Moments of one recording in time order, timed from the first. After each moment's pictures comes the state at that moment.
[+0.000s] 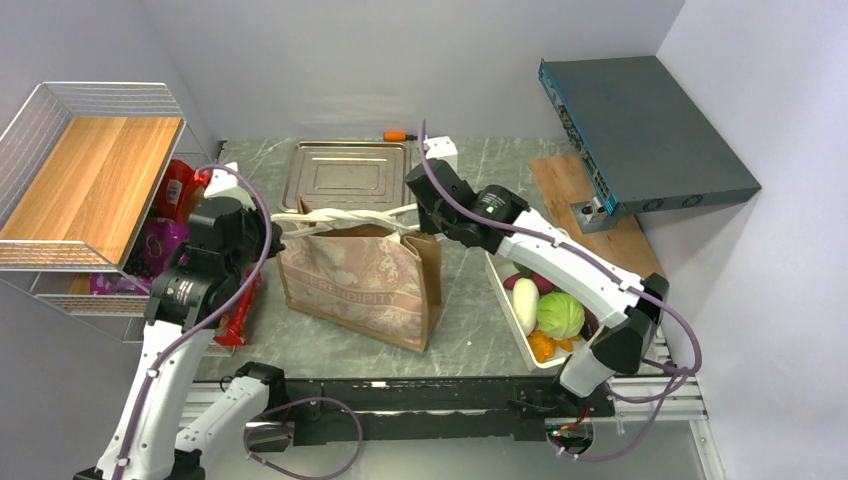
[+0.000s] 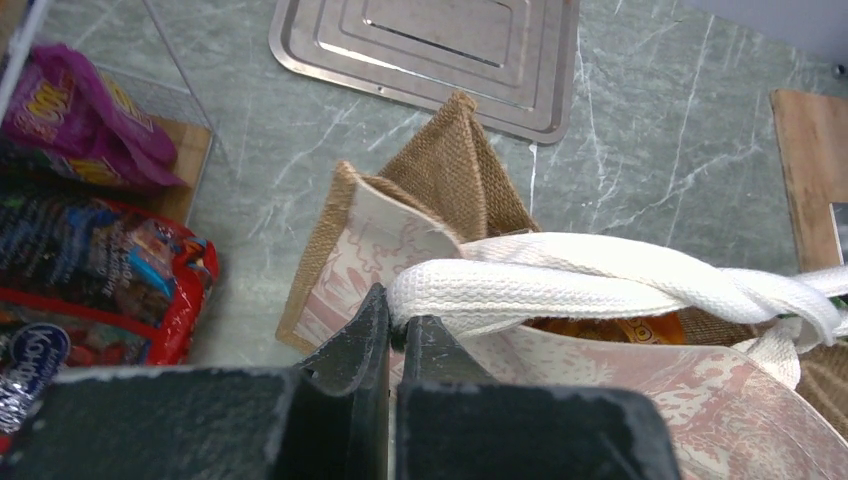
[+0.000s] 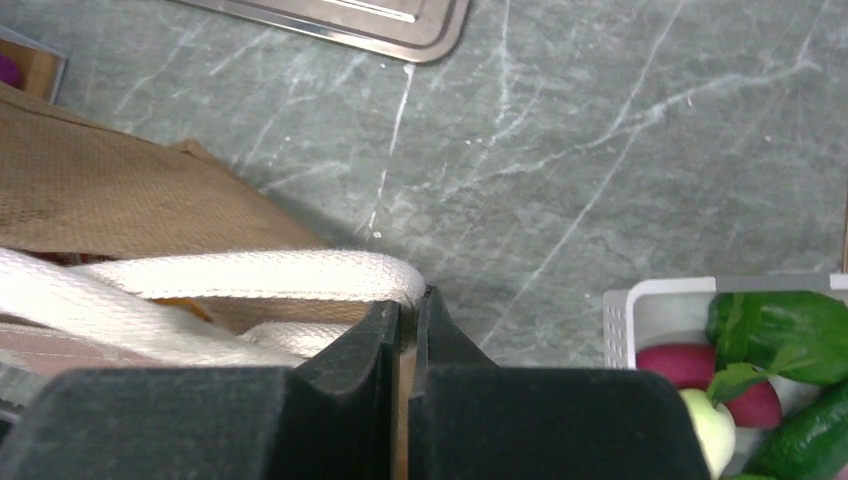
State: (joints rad) left arm -0.23 0.82 1.18 -0.84 -0.21 -0.42; right arm 0.93 1.60 1.71 -0.88 0.49 0.50
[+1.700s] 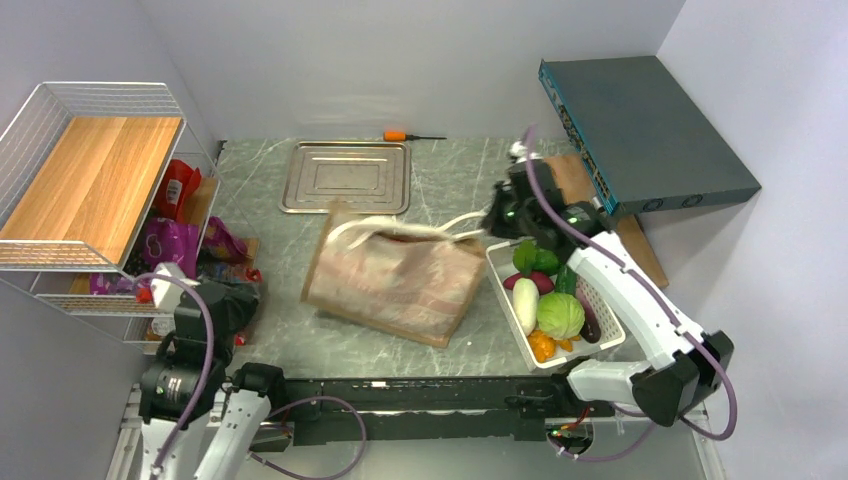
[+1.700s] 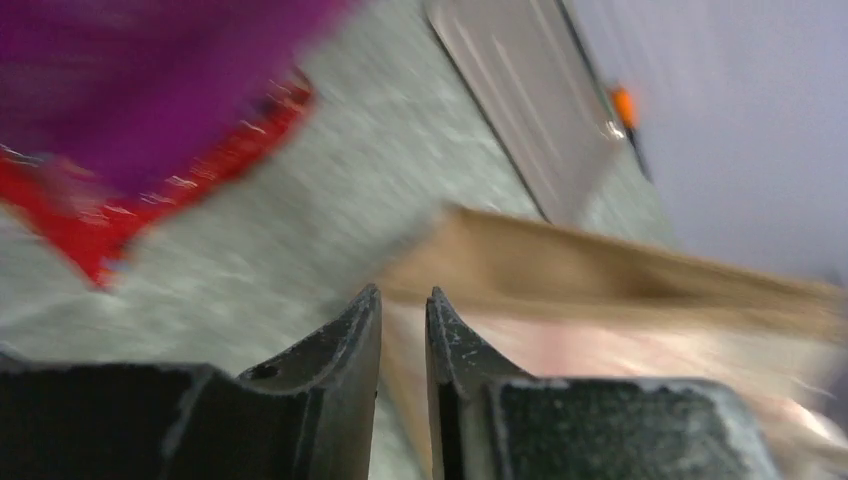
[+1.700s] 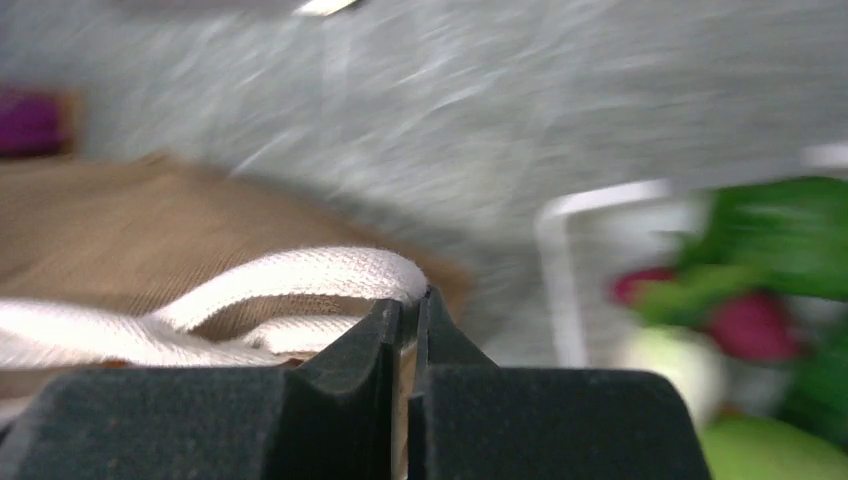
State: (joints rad) left arm -0.20 0.36 0.85 -0.99 -0.28 -1.07; right arm 0.58 1.27 1.29 -0.74 0.02 0.58
